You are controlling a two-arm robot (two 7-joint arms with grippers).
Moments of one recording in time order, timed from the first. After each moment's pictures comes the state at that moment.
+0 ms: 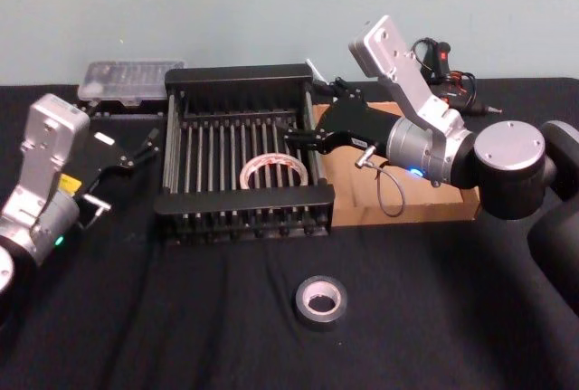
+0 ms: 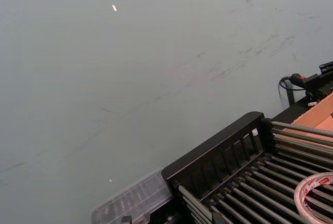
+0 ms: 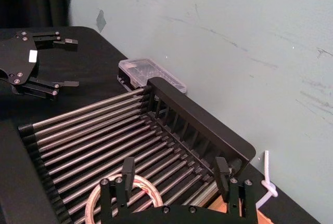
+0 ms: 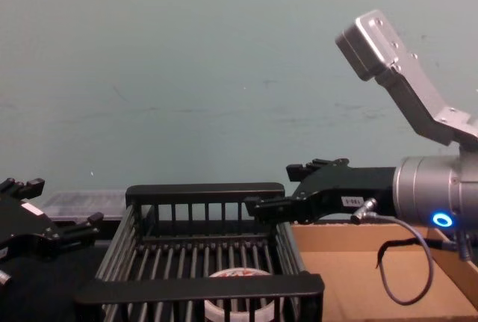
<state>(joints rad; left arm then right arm) -0.20 0.60 0.45 -1.41 -0.25 -0.12 0.03 0.52 0.28 -0.53 -1.24 0.16 0.14 0.49</state>
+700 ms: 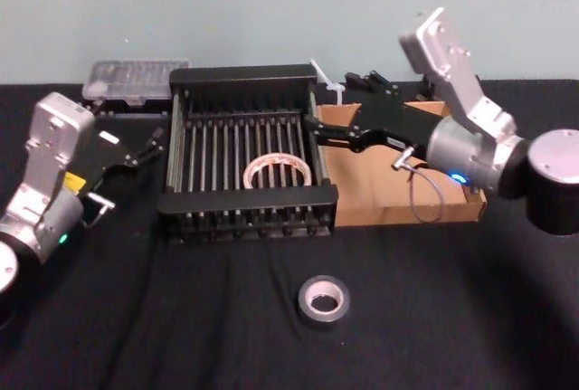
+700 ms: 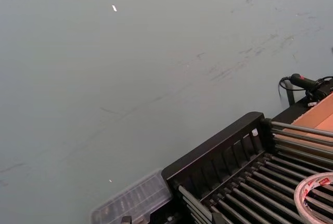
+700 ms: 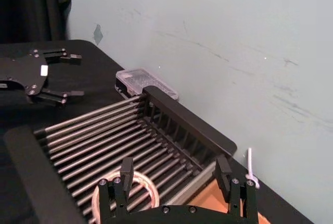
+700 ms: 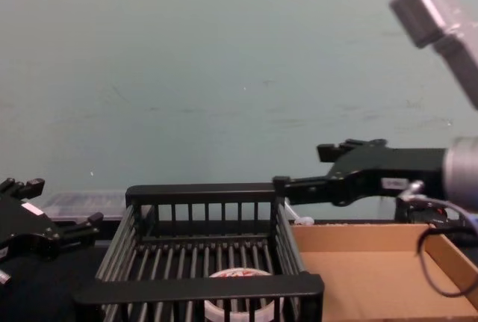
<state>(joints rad) -0.20 0.60 0.45 -1.41 -0.25 -0.12 0.03 0.42 0.37 -0.46 -1.44 0.21 0.19 0.48</state>
